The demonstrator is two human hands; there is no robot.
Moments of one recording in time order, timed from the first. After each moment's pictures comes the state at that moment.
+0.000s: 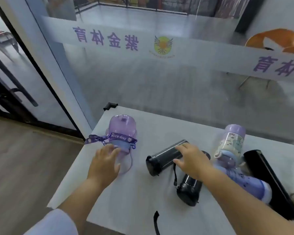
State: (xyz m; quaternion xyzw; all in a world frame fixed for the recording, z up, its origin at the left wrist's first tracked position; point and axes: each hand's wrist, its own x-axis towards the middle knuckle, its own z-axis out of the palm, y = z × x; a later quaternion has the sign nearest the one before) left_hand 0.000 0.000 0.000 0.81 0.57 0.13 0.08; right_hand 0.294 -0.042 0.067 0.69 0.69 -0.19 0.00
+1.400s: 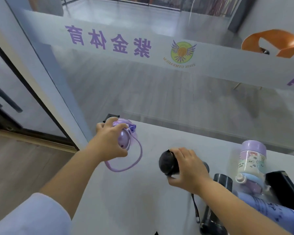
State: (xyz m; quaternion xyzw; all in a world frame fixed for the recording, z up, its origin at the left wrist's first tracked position) left_hand -0.005 0.156 0.088 0.79 0.56 0.08 0.23; right_hand 0.245 0.043 0.039 0.67 0.73 -0.10 -0.07
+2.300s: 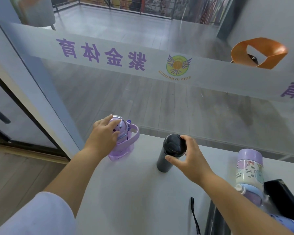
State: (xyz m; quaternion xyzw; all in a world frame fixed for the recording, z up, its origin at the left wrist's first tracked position) left_hand 0.001 0.217 0.076 0.78 0.55 0.21 0.19; right_hand 0.254 0.090 0.074 0.73 0.56 -0.25 -0.29
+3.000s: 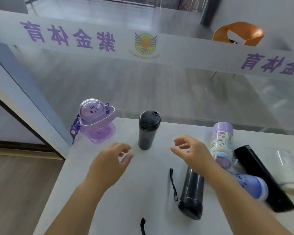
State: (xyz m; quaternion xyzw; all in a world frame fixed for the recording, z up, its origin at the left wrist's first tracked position) left_hand 0.050 0.065 0.075 0.79 0.51 0.20 0.29; right_hand 0.300 0.001 0.080 0.75 0.54 -0.25 -0.28
